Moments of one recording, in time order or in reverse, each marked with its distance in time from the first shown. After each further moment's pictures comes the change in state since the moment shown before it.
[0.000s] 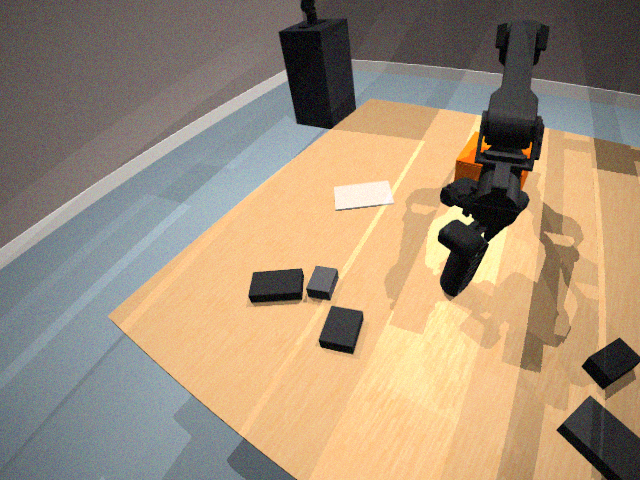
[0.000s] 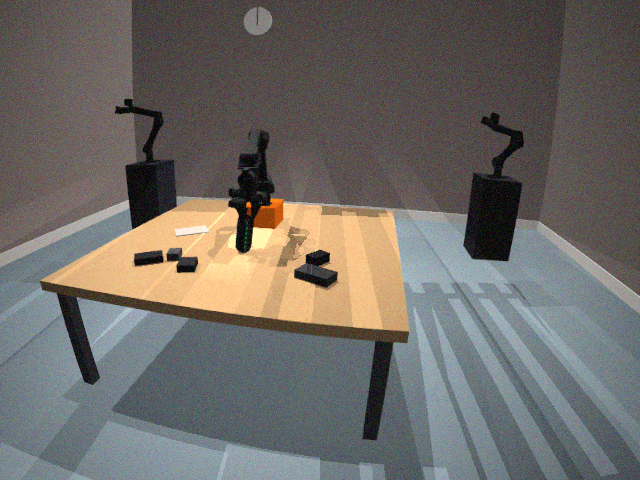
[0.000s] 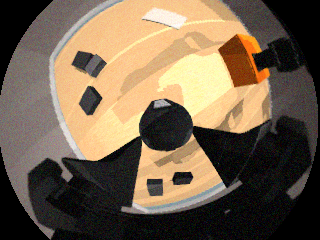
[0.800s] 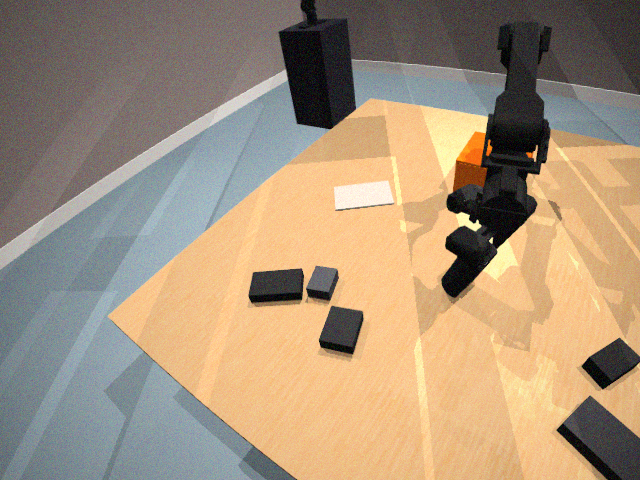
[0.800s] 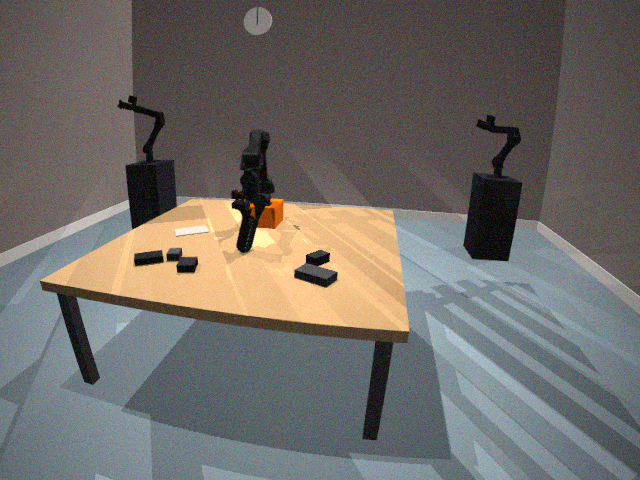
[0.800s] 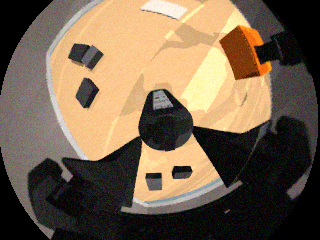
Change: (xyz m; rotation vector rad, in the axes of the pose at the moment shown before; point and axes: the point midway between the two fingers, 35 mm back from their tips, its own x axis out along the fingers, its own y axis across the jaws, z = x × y) arm 0.002 0.000 -0.019 0.000 0.064 0.002
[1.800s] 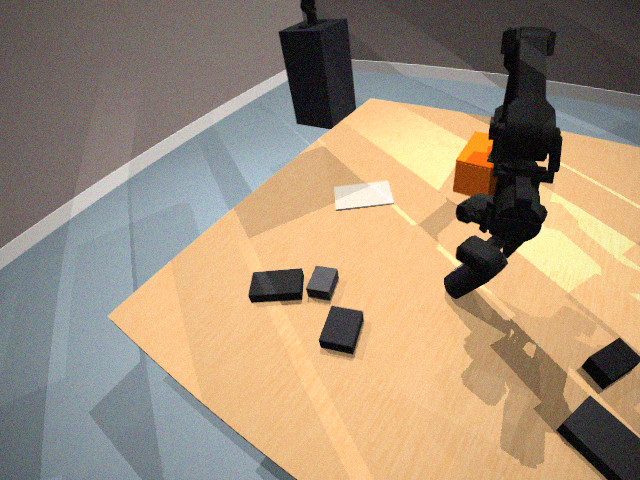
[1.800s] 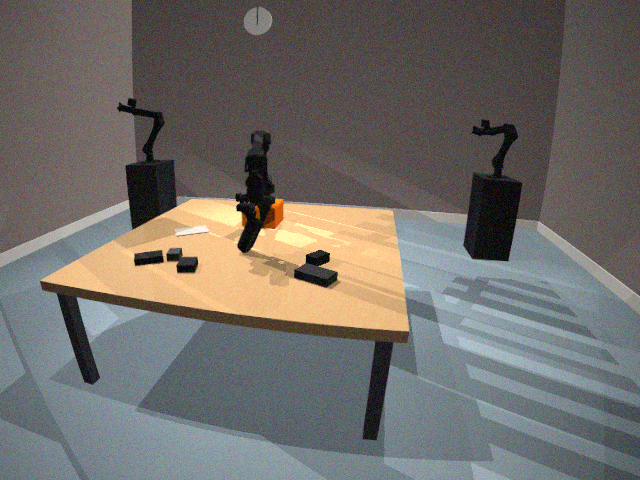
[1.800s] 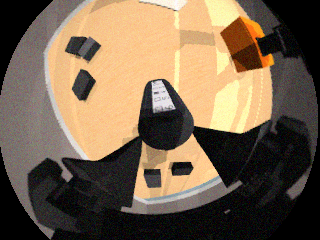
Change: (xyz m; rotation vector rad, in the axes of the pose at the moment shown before) arm 0.006 0.000 -0.023 -0.002 0.035 0.004
